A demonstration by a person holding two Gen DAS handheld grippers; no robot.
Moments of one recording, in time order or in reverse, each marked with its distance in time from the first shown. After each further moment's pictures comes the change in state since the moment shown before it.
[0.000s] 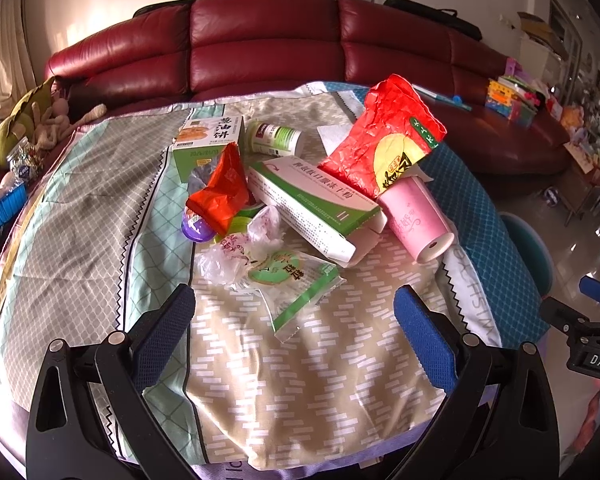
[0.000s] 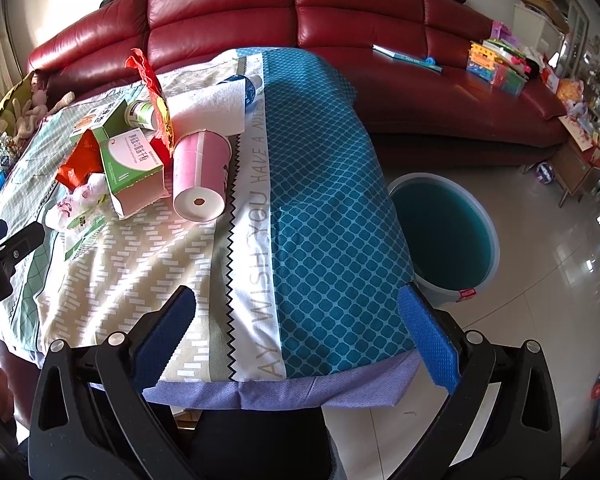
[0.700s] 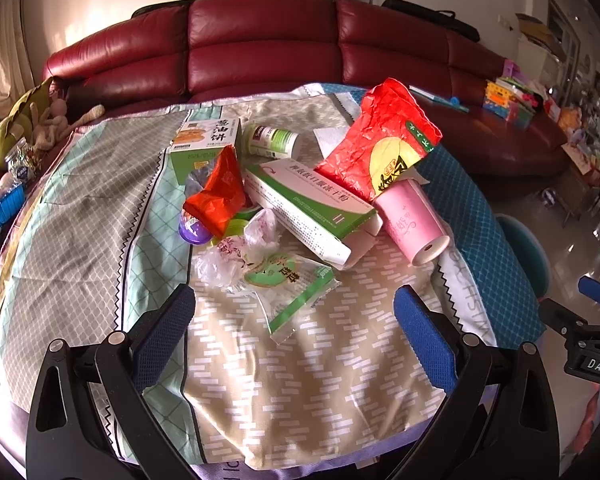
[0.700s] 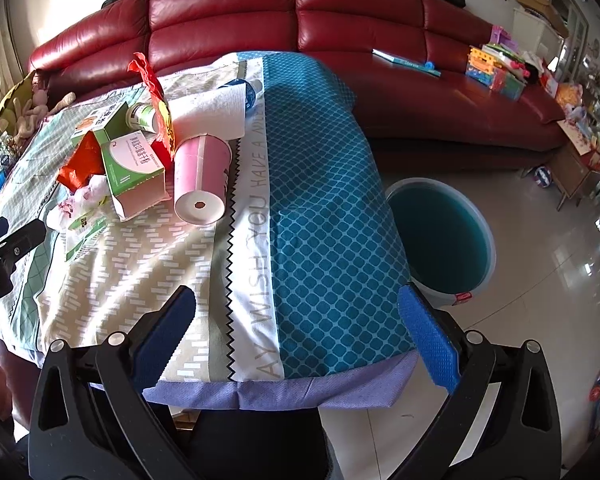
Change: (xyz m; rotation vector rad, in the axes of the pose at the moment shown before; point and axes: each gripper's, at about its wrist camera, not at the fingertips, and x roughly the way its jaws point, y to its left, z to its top) left arm -0.003 -0.003 0.002 0.002 -0.002 -0.009; right arm -0.005 0.001 0.000 -0.012 -0.013 -0.002
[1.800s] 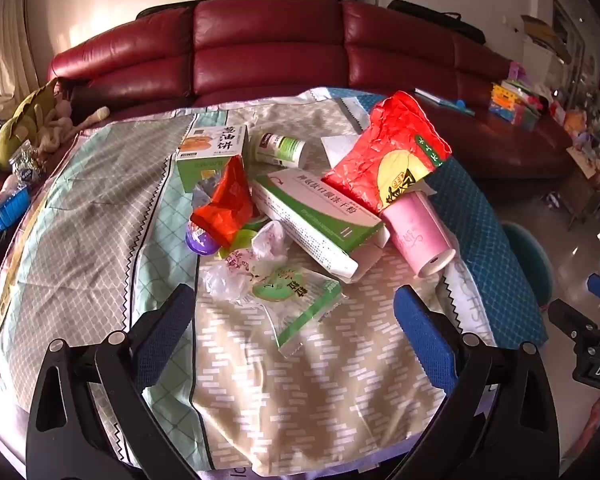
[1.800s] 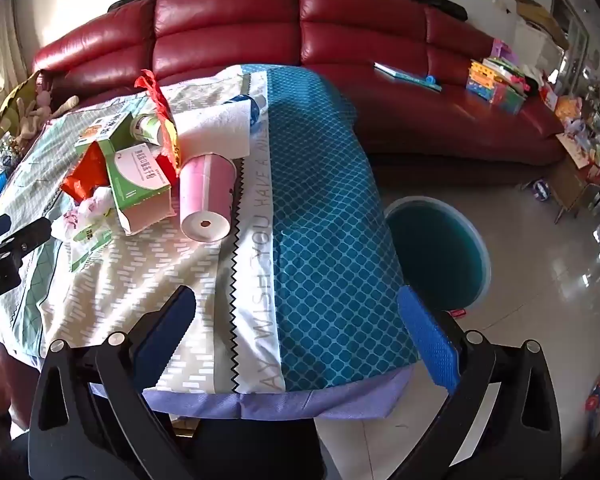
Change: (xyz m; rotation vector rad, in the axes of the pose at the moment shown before) left arm 0.001 0.004 0.011 -0.007 -0.004 0.023; right arm -0.006 0.002 0.015 -0.003 -0.005 0.012
